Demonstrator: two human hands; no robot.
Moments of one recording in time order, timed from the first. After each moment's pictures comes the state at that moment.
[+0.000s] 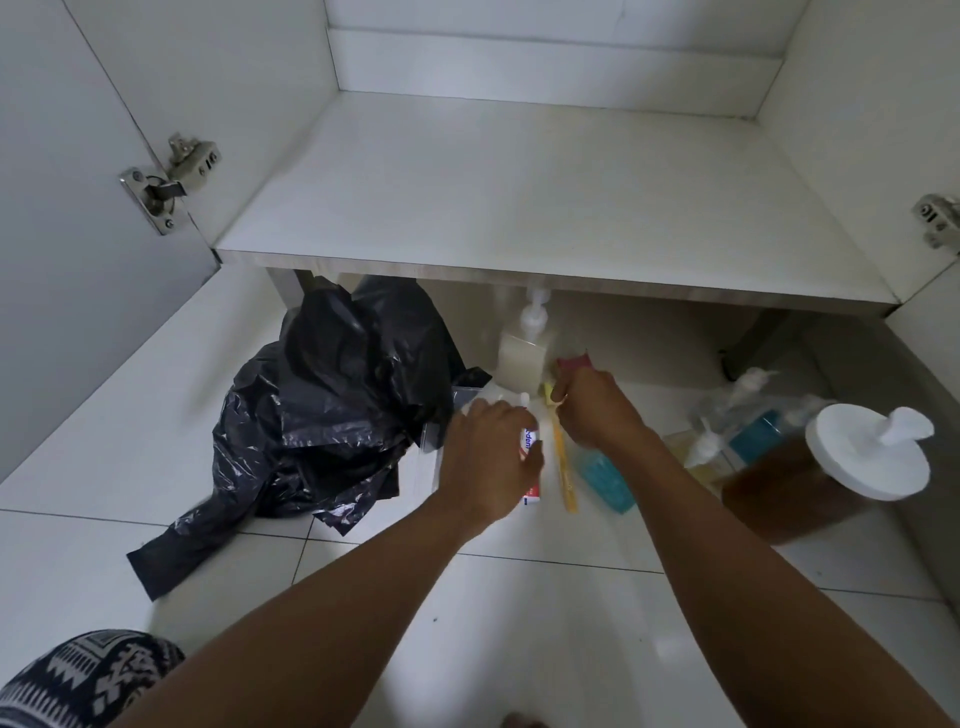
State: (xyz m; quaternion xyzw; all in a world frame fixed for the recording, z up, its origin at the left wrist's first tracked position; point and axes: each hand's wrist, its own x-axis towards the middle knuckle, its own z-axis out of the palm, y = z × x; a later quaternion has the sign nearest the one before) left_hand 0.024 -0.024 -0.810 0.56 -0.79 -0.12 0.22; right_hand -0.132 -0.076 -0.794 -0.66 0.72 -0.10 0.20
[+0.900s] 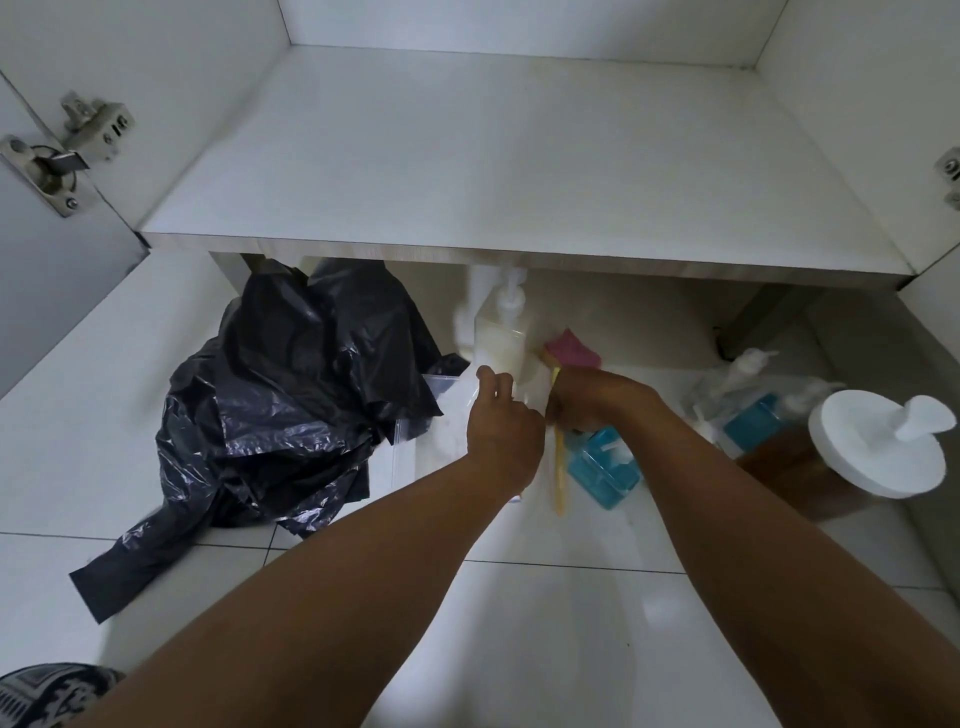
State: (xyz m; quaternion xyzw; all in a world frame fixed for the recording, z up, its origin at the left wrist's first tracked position) left_hand -0.034 -0.068 -0.832 0.49 -0.84 0.09 -0.22; right_hand -0.162 -0.115 -0.817 -0.66 0.68 0.13 0.30
